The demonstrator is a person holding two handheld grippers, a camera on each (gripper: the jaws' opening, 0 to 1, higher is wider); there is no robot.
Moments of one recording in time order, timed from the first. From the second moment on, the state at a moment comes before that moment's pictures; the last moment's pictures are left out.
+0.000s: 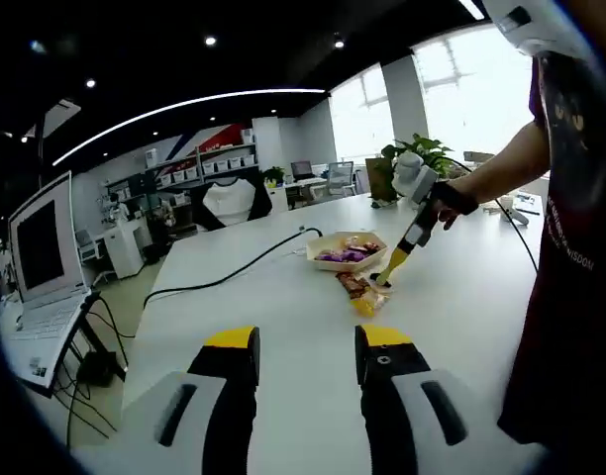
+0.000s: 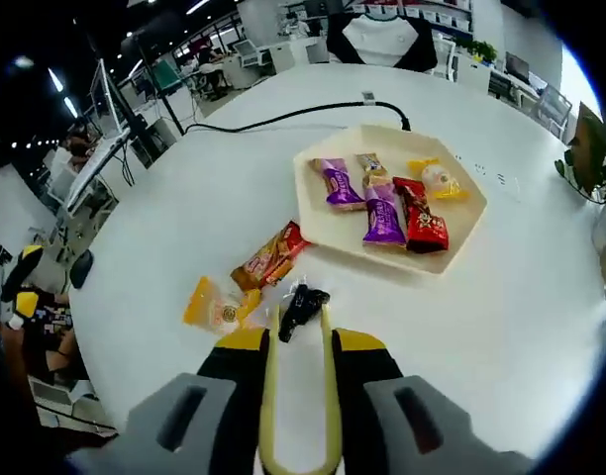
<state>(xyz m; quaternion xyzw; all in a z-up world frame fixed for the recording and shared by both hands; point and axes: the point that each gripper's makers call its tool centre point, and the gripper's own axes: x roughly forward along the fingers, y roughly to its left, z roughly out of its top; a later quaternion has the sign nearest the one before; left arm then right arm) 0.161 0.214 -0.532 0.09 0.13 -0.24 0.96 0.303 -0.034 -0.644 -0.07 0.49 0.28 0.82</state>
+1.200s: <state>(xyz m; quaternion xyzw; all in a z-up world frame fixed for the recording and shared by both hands) 0.146 0.196 -0.557 0.05 0.16 -0.27 0.95 0.321 -0.049 -0.642 -0.19 0.63 0.31 0.68</state>
